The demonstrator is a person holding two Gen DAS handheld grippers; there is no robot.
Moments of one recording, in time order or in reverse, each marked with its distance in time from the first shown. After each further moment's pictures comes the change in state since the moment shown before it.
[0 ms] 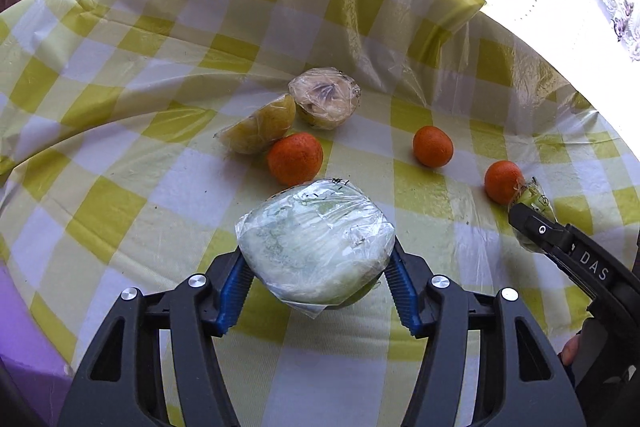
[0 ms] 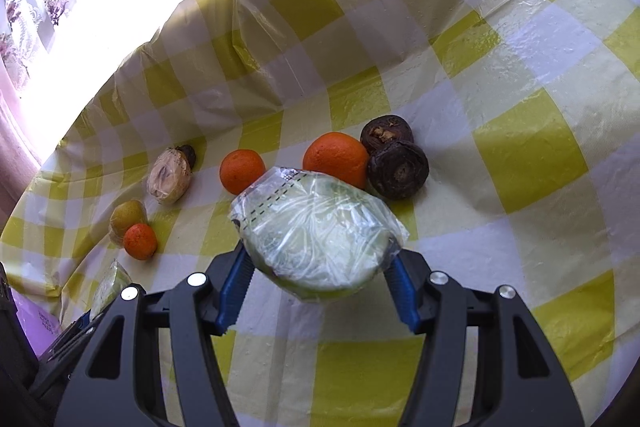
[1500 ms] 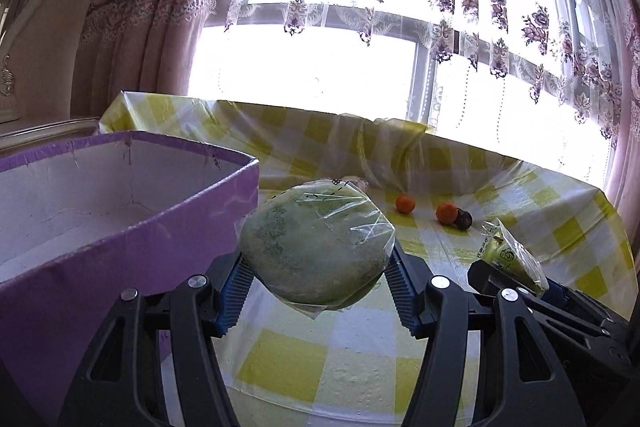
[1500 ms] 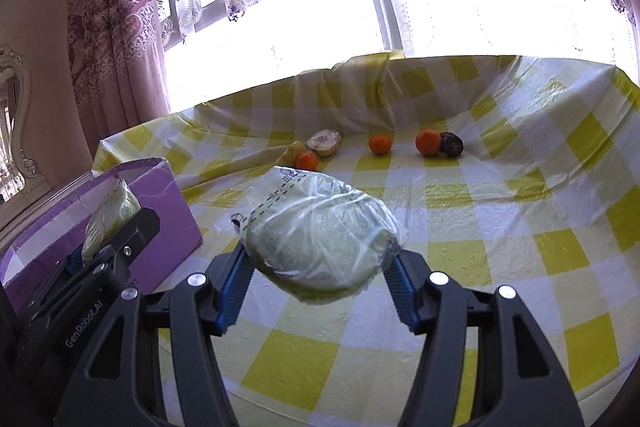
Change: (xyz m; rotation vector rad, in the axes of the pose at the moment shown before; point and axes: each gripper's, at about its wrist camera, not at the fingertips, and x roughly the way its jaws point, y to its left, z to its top) left arm -0.228 0.043 -0.160 0.021 -0.567 0.060; right arm -0.204 0.091 -0.202 -0.274 -0.316 0.135
